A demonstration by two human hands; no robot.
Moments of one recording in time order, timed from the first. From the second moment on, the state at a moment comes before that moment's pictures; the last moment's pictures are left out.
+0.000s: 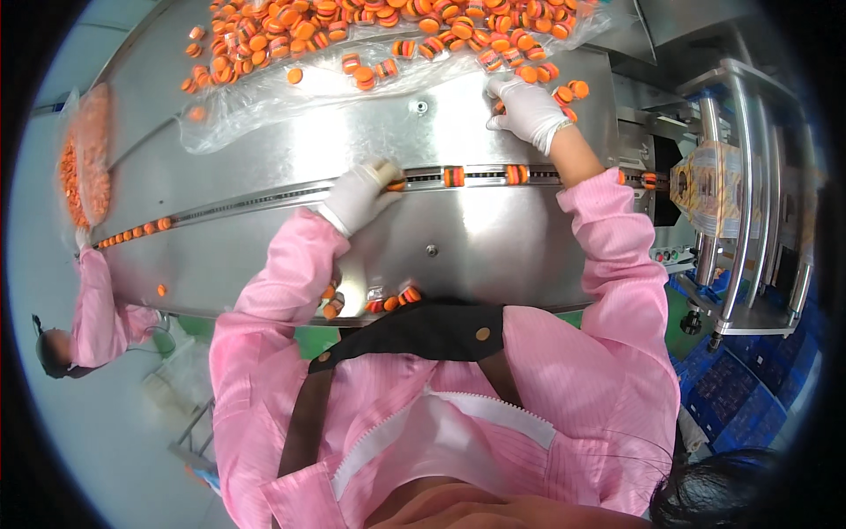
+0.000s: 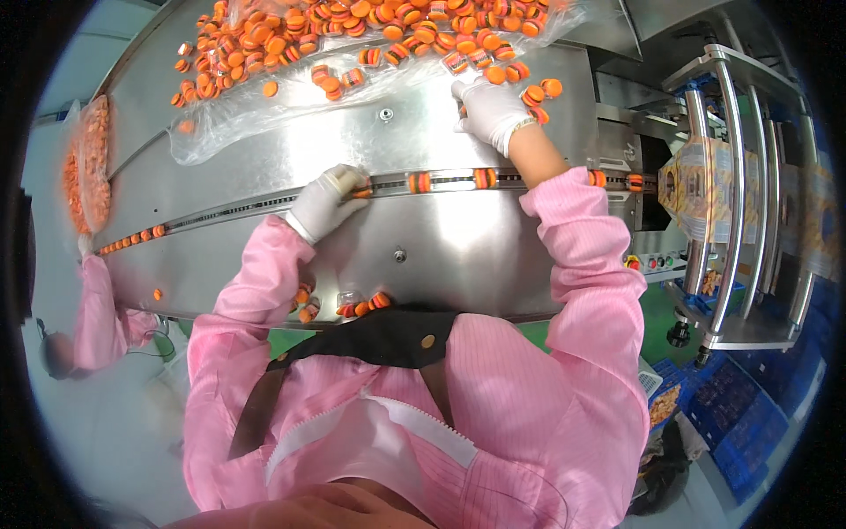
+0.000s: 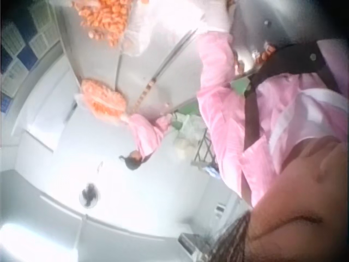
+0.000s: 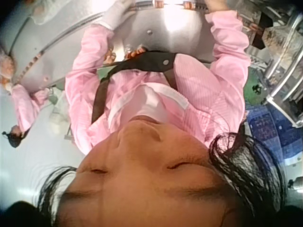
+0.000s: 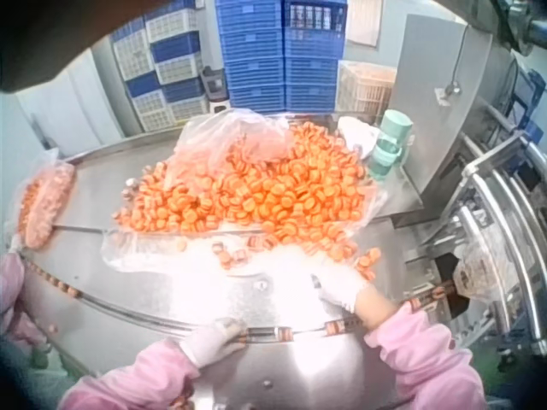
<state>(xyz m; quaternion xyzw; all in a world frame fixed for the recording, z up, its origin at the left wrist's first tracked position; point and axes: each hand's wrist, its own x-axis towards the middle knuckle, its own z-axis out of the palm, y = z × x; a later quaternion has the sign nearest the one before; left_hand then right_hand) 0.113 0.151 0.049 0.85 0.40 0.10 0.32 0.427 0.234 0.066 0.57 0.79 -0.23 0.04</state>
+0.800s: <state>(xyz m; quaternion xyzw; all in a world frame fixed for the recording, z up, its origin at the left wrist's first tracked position) 0.094 0.208 0.042 0.61 0.55 0.31 0.48 0.374 0.152 0.046 0.53 0.79 -0.30 -0.06</state>
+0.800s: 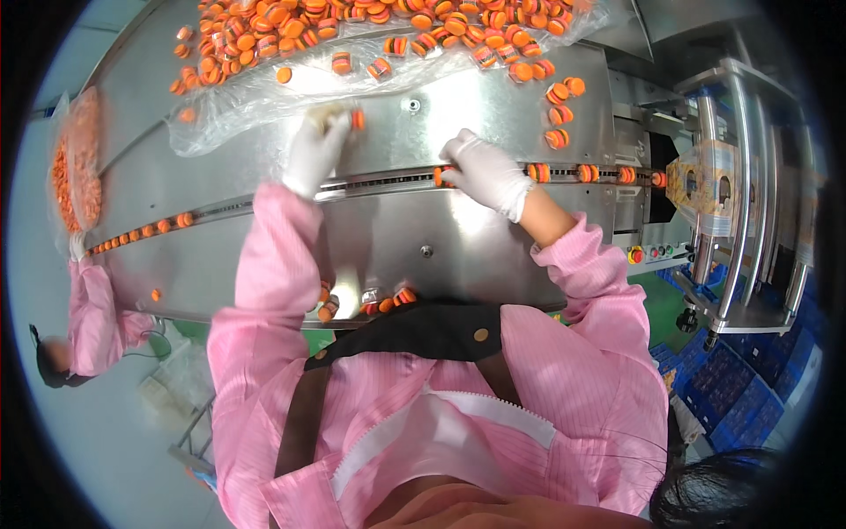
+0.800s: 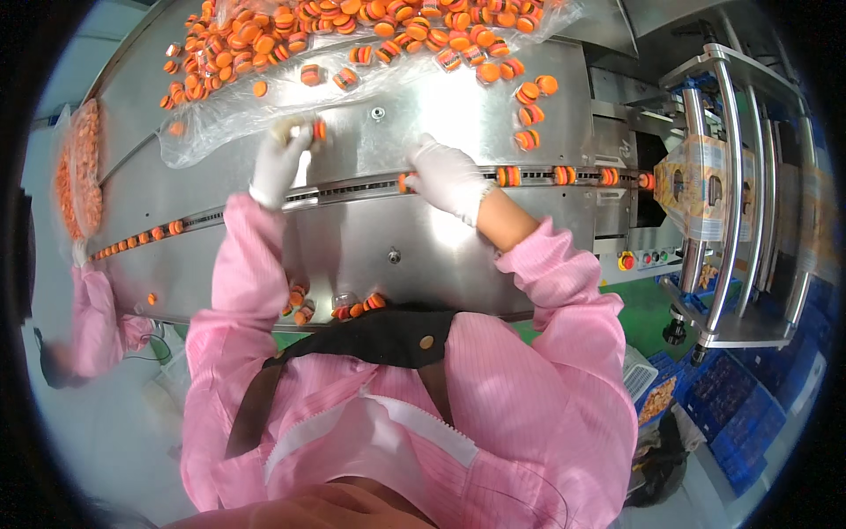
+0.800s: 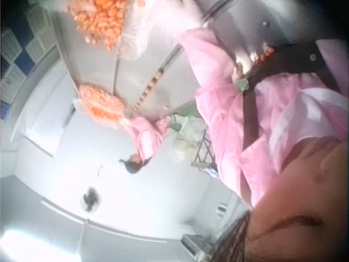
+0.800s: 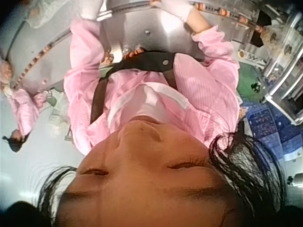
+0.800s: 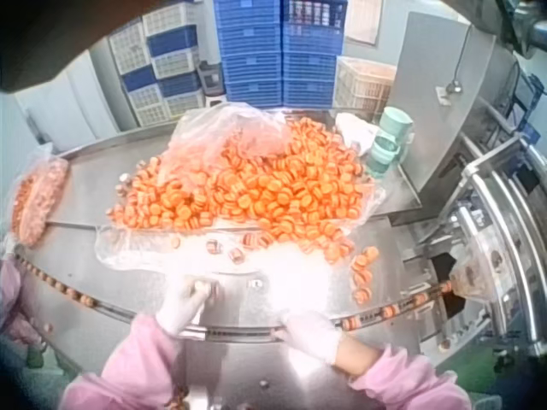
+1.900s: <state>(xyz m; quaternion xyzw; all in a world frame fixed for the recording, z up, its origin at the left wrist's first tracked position) 0.116 0.307 0.070 0.85 0.44 0.08 0.27 0.347 0.116 0.053 0.50 0.85 -0.14 -0.11</state>
